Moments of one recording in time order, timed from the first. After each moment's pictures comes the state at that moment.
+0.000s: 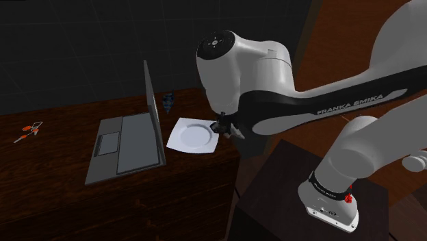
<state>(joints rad) -0.11 -0.49 0.72 -2.34 -0.11 1.81 0.90</state>
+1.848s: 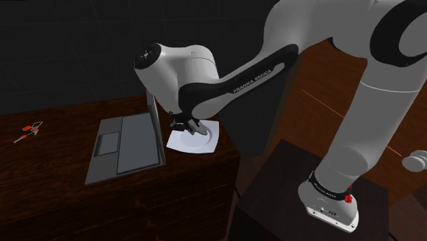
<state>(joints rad) -0.22 0.17 0.88 -1.92 -0.54 1.77 1.17</state>
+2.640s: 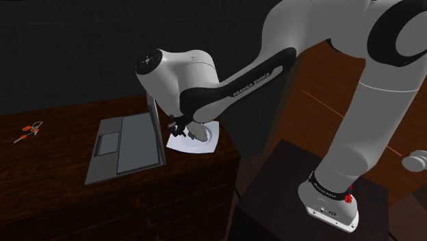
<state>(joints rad) -0.22 0.18 0.87 -1.94 -0.55 1.79 1.19</state>
